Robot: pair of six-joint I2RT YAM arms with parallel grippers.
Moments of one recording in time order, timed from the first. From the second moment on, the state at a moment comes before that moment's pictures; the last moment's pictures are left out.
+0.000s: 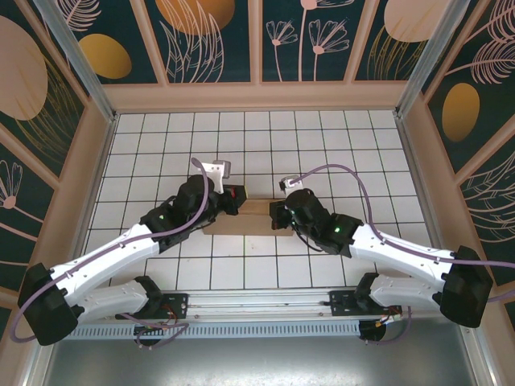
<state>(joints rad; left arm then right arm) -0.83 1.08 0.79 -0.12 0.00 -0.68 0.99 1.11 0.72 -0.19 0.22 0.60</state>
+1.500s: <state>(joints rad) -0.77 1.15 0.68 -0.04 0.14 -0.74 0.74 0.98 0.77 -0.51 -0.01 0.66</state>
